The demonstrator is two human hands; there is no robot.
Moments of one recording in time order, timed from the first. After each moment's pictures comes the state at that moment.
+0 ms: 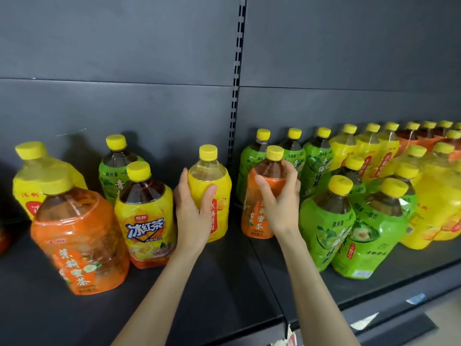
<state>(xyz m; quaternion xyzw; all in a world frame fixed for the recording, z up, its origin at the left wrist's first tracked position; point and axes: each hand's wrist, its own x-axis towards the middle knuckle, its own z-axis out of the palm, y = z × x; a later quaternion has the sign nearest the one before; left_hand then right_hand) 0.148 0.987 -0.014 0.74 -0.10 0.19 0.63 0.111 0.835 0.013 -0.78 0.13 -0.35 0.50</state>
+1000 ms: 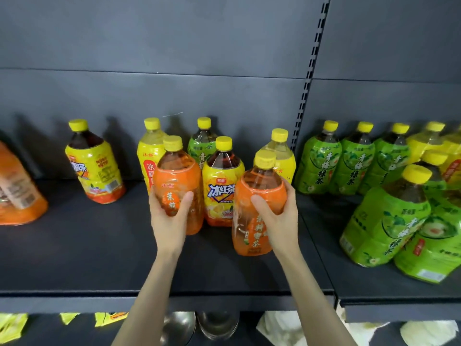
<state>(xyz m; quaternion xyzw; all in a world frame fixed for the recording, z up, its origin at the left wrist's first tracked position) 0.090 1.148 -0.055 0.70 0.11 0.26 0.65 0.061 0.951 -0.022 -0.68 -0.02 -0.20 0.71</state>
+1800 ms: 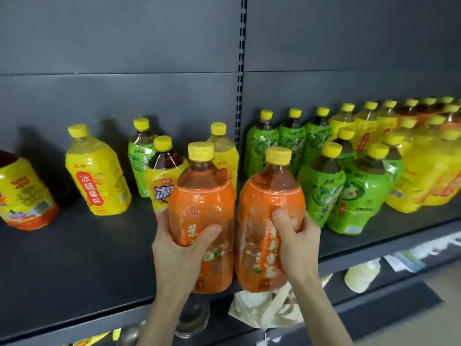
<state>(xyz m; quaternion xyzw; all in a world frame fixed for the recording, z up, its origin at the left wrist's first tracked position) 0.000 1.062 -0.014 0.68 -0.07 0.16 0.71 -0.037 0.891 -0.007 -0.65 0.10 -0.30 0.69</state>
